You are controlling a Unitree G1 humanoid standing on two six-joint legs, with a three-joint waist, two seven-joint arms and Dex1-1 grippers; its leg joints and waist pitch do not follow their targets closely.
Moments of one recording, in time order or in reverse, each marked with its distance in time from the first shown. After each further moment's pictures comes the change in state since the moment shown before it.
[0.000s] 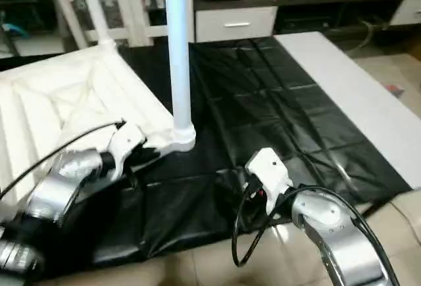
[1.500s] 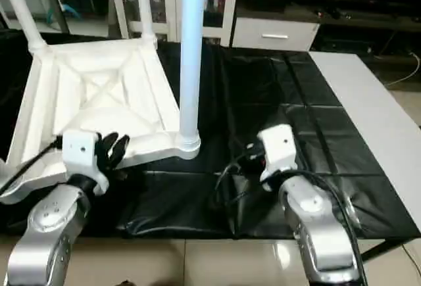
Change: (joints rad) left arm 0.369 -0.293 0.213 -0.589 -0.094 0.204 0.577; right arm -0.082 0.251 -0.123 0.070 -0.053 0.005 -0.356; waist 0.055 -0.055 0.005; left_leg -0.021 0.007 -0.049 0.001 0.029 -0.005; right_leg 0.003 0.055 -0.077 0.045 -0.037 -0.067
